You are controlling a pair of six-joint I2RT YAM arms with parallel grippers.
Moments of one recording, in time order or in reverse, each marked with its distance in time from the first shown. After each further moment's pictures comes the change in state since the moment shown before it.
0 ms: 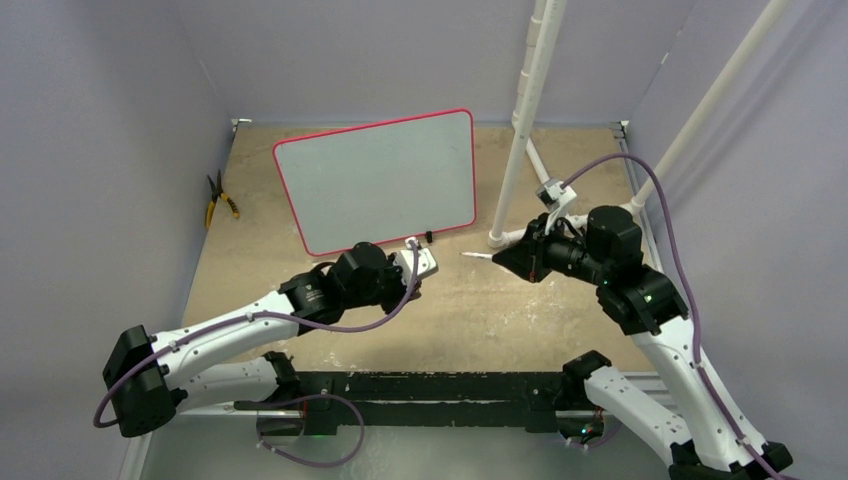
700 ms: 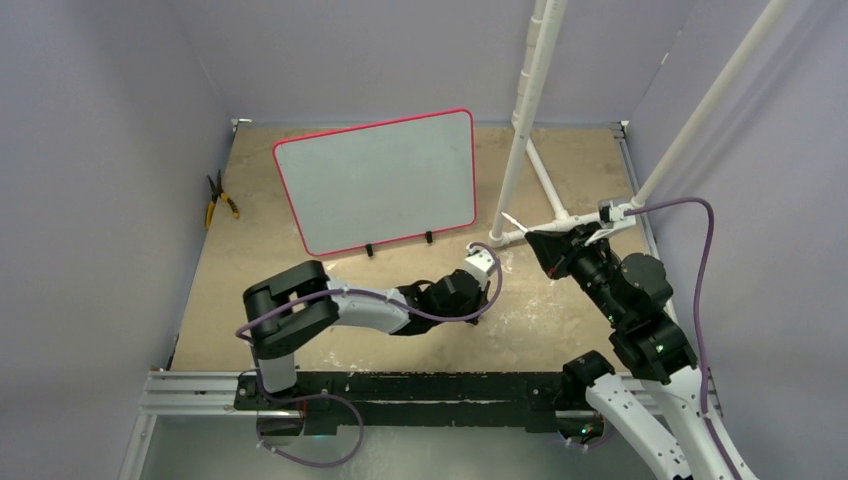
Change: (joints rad) left arm -0.203 0.717 0.145 0.560 -0.326 -0.578; right arm 0.000 -0.281 -0.219 0.277 0.438 0.148
